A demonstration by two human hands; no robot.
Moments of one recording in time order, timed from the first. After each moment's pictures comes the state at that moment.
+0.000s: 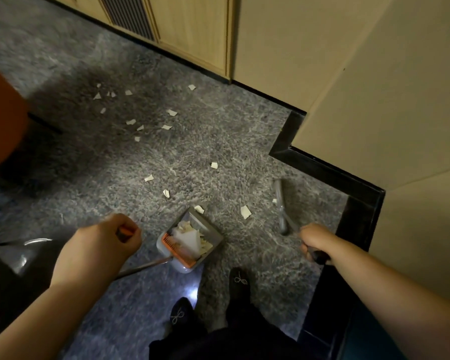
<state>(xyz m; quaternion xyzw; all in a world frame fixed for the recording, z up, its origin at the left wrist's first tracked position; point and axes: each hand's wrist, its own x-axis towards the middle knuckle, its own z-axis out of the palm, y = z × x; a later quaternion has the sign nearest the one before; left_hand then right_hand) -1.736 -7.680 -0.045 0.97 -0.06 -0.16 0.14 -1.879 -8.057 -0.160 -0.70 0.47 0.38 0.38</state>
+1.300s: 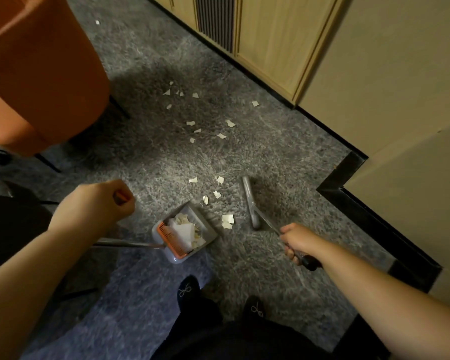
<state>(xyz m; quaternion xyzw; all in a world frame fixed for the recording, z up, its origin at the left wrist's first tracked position) -1.625 -7.575 -0.020 0.98 0.02 -0.14 0.11 -1.711 -7.949 -0.166 -0.70 0.39 0.38 0.46</state>
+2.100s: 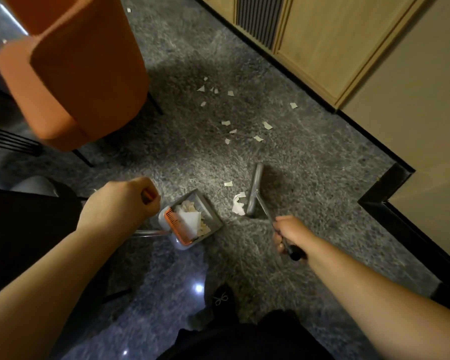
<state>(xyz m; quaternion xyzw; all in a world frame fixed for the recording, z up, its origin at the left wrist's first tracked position) -1.543 -7.423 -0.049 0.99 -0.02 -0.07 0.10 -1.592 -7.745 -0.185 -0.64 0.44 0.32 0.54</state>
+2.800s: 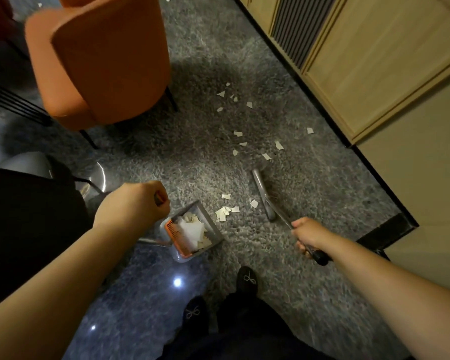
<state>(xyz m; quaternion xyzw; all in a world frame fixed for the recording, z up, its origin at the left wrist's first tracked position) -1.497 -7.466 -0.077 0.98 0.05 -0.12 0.12 -1.475 -7.834 -0.173 -0.79 0.29 0.42 0.33</state>
